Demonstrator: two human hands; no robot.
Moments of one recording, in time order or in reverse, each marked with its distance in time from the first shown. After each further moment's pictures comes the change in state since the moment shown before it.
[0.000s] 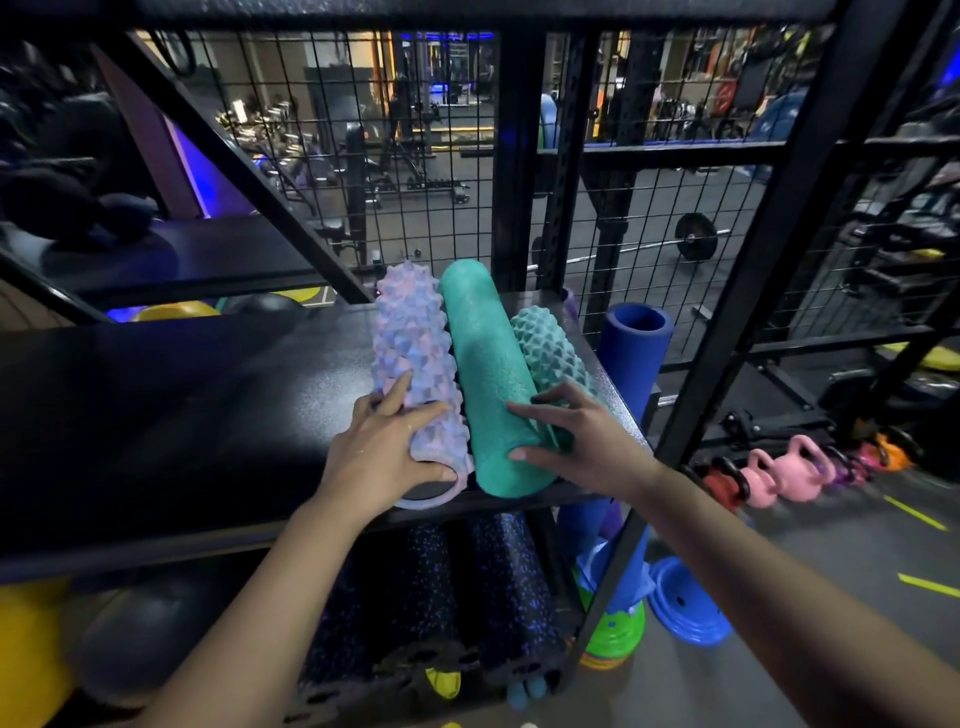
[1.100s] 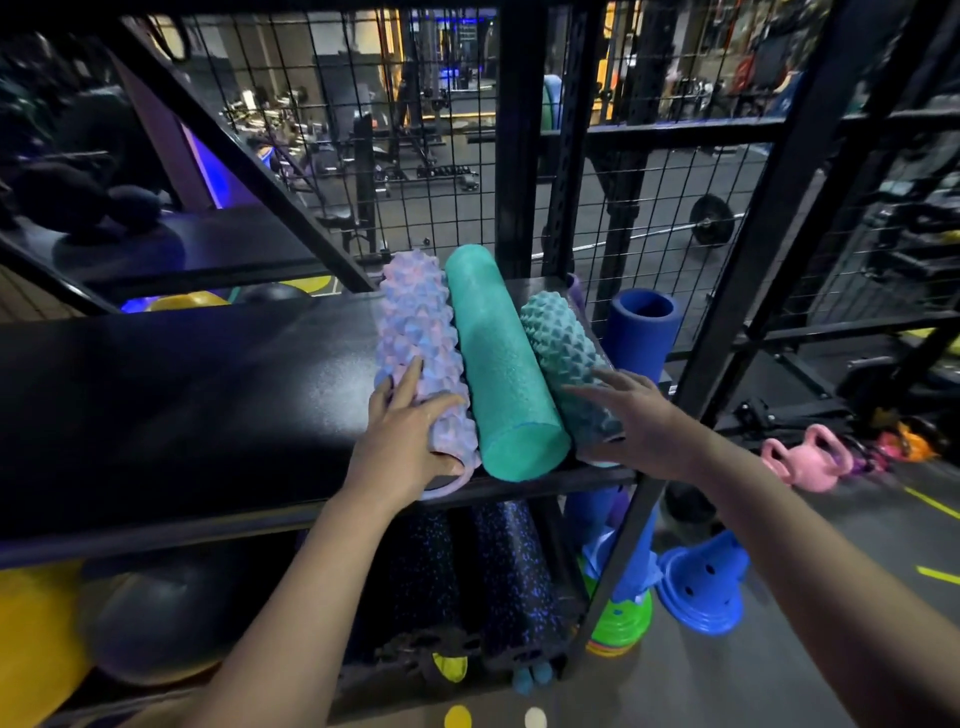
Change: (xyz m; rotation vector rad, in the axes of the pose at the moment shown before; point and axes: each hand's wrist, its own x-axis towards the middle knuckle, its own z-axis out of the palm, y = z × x) left_hand 0.001 0.025 0.015 -0.217 -0.010 -0.040; right_hand -0.017 0.015 -0.053 -0.137 -0.256 0.280
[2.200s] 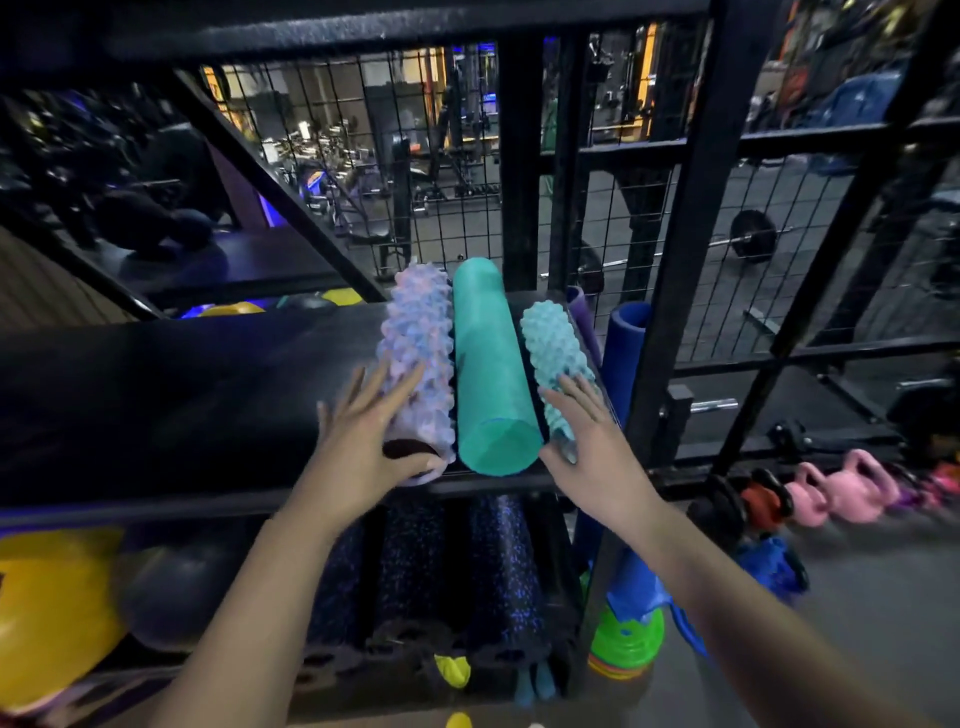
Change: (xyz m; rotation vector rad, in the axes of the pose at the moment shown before) left_hand -0.045 0.038 -0.012 0.004 0.164 0.029; right_hand -0.039 -0.008 0.037 0.316 0.341 -0.127
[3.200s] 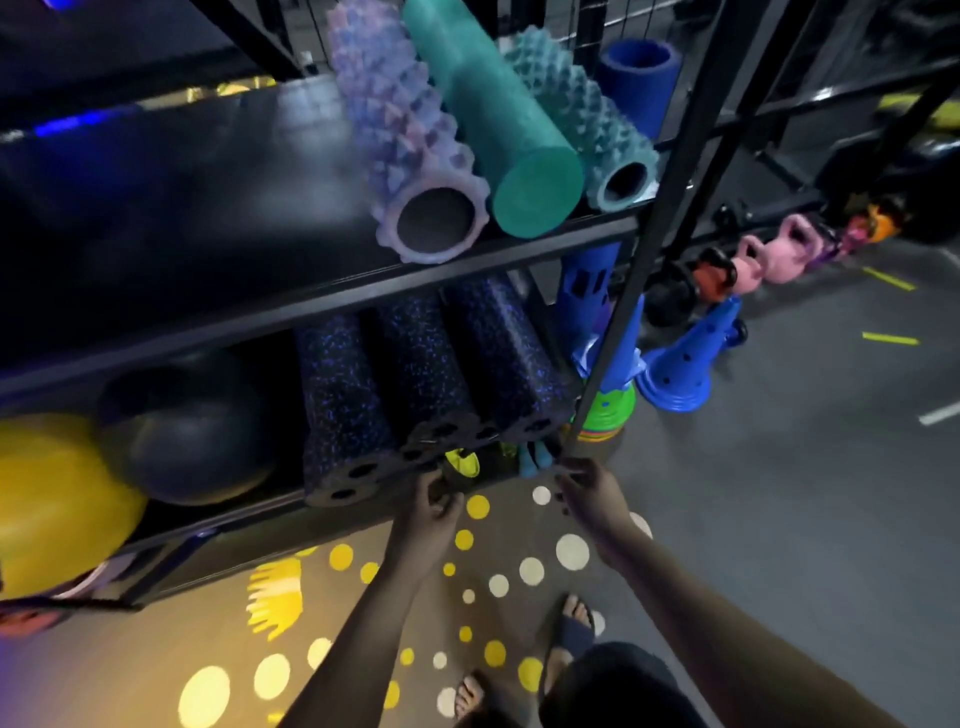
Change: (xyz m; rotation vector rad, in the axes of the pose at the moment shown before) left_hand -0.245 -0.151 0.177 -0.515 -0.462 -0.605; right_hand -0.253 0.003 0.252 0.405 -0.016 1.092
